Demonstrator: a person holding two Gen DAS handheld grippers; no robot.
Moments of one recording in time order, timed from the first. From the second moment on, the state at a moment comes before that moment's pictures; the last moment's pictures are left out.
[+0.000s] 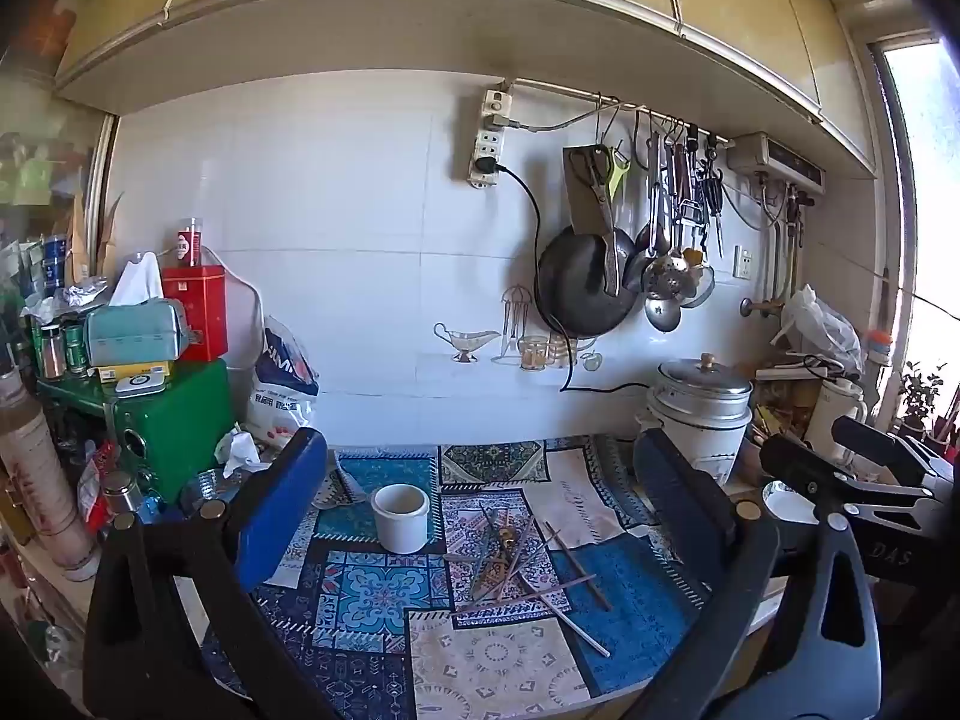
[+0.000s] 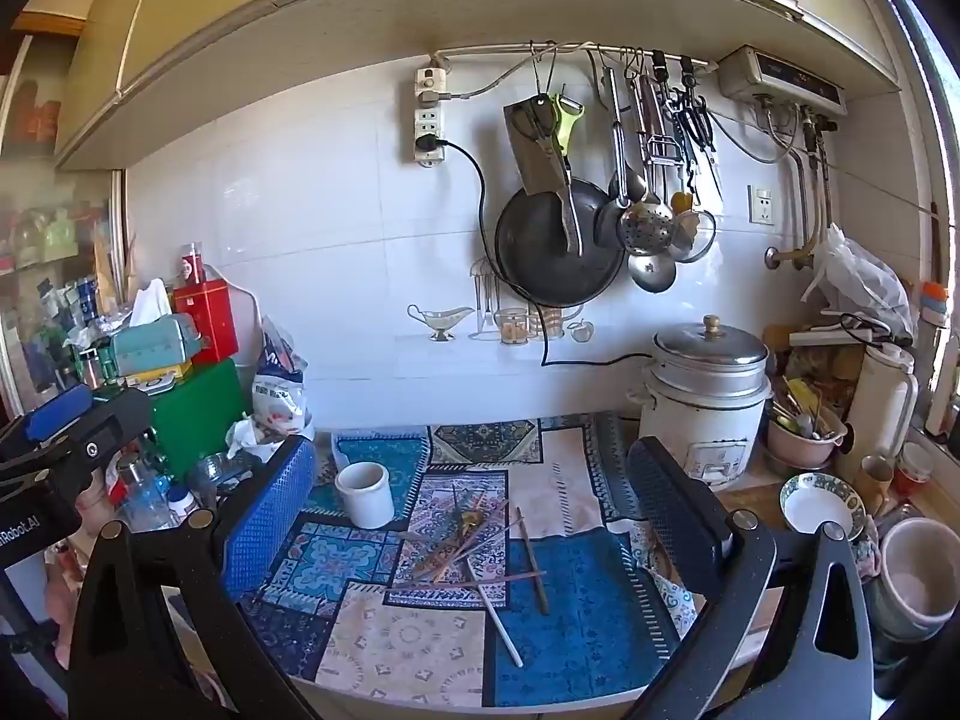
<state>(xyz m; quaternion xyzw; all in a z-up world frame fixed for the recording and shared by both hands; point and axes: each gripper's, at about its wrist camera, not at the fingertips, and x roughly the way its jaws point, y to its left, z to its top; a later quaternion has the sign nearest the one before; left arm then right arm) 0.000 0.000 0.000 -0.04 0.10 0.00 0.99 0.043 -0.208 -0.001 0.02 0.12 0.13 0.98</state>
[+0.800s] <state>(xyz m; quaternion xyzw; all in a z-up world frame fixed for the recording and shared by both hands) 0.007 -0.004 0.001 -0.03 0.10 0.00 0.99 0.049 -0.208 -0.001 0.02 0.12 0.13 0.98</state>
